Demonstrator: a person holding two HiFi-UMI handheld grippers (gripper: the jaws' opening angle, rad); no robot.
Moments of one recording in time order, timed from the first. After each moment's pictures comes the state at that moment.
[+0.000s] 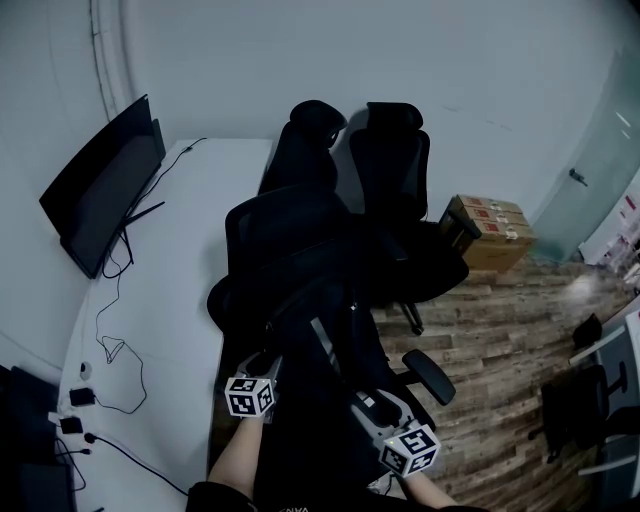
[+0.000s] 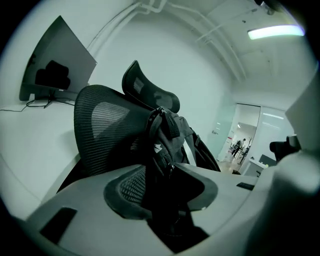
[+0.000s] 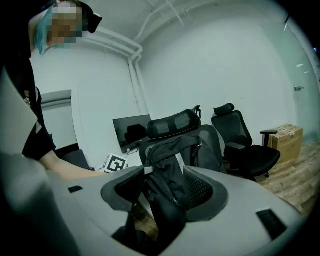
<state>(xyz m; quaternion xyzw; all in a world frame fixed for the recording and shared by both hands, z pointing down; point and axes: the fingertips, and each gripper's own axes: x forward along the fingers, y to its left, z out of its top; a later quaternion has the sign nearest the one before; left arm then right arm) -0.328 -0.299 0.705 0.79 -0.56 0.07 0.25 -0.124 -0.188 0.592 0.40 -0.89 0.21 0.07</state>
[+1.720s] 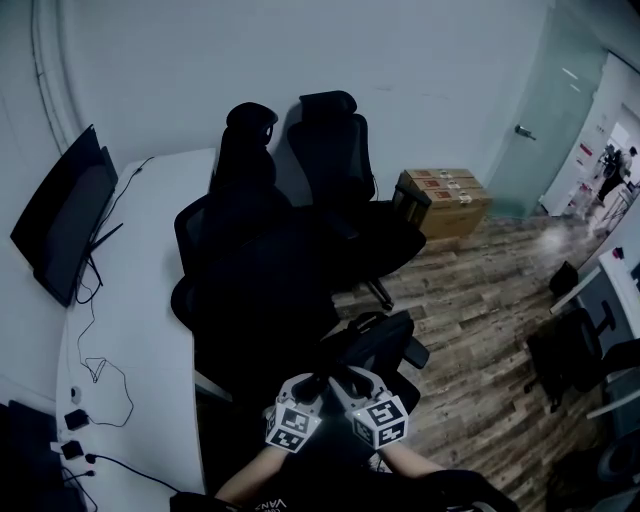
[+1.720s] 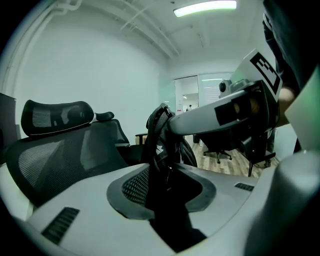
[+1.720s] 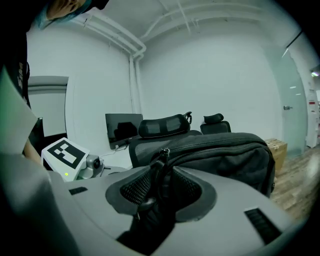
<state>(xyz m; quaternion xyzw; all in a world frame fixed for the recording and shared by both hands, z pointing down) -0.109 -0.157 0.657 0.91 -0.34 0.21 0.06 -0.089 -0.164 0.594 0.46 -0.87 0.15 0.11</state>
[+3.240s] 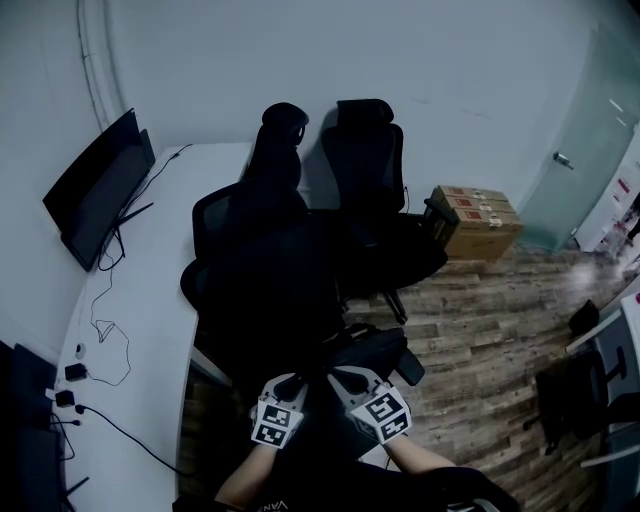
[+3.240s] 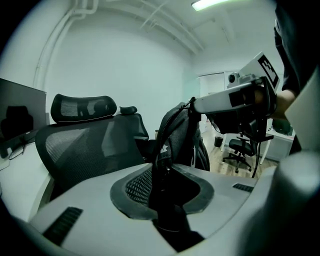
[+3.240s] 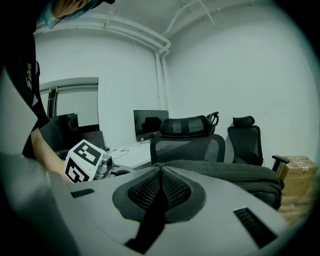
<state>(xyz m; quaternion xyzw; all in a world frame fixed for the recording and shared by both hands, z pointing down) -0.103 -0.151 0.658 0.85 -0.47 0.21 0.12 -0.051 -0.153 0.563 0.31 -0.93 0.10 0.15</state>
